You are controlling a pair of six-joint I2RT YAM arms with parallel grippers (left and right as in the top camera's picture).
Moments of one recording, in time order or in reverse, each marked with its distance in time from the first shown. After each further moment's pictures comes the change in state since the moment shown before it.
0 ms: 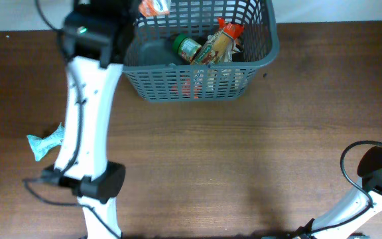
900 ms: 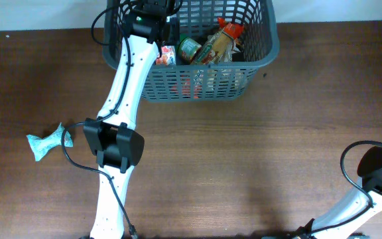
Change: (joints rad) left arm -0.002 0.359 -0.013 -0.252 0.010 0.010; right arm 0.000 0.000 0.000 0.000 0.000 0.000
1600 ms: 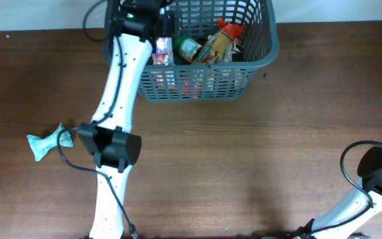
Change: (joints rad) left arm 0.030 -0.016 0.112 -0.016 0.000 0.013; right arm 0.000 0.000 0.000 0.000 0.000 0.000
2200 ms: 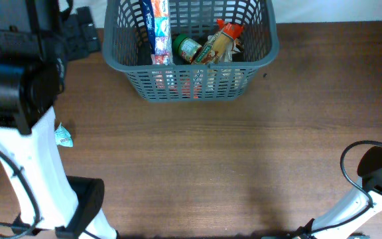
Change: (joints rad) left arm 0.139 -0.529 0.155 -0.529 -0.201 0.002; right arm 0.000 0.000 0.000 0.000 0.000 -0.001
